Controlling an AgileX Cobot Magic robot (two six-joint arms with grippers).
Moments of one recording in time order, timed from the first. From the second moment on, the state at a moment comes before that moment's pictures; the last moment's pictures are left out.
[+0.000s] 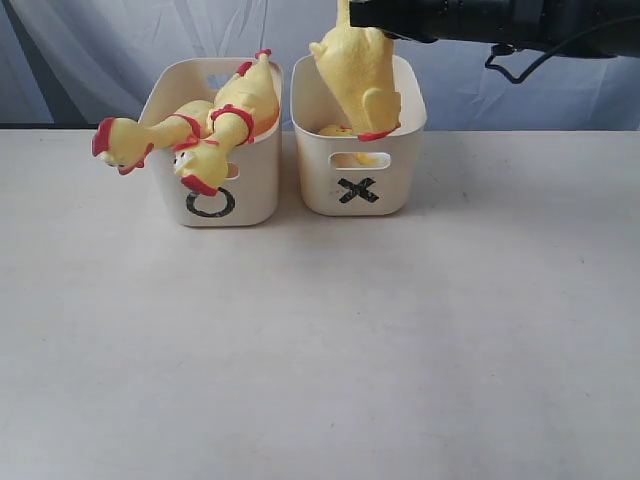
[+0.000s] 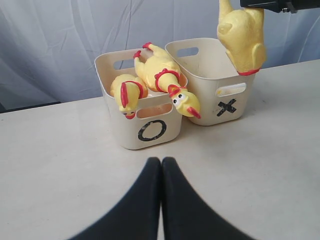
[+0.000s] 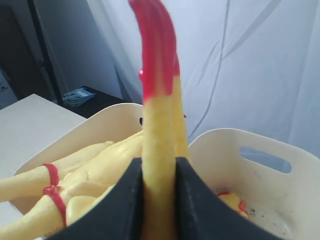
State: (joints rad) left arm -0.29 0.27 -0.55 -0.15 0.63 0.11; right arm 0.28 1.87 -1.45 1.74 0.42 -1.73
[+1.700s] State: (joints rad) left arm -0.29 0.27 -0.55 -0.15 0.63 0.11; right arm 0.27 2.20 -1.72 1.74 0.40 -1.80
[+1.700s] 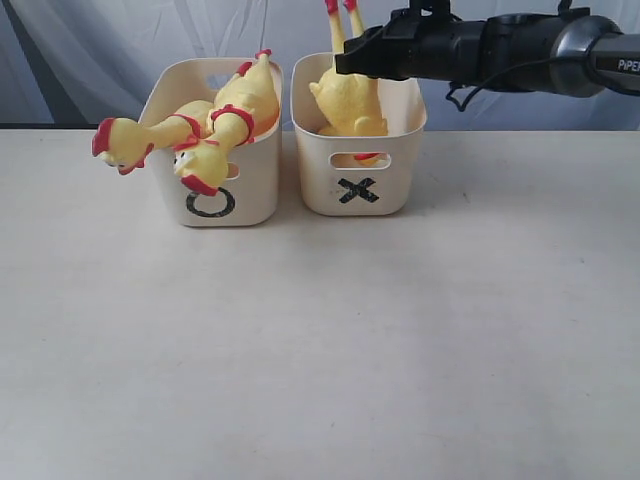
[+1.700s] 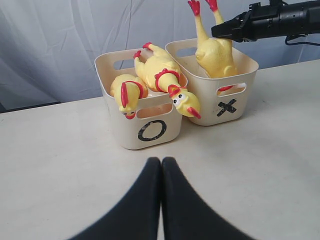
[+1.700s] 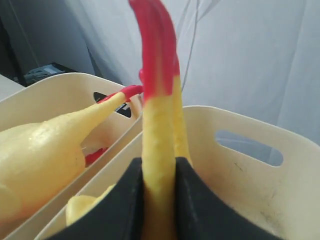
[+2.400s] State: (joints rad) left arm -0.29 0.27 -0.55 -0.15 0.63 0.11; right arm 0.27 2.27 -1.72 1.74 0.33 -1.61
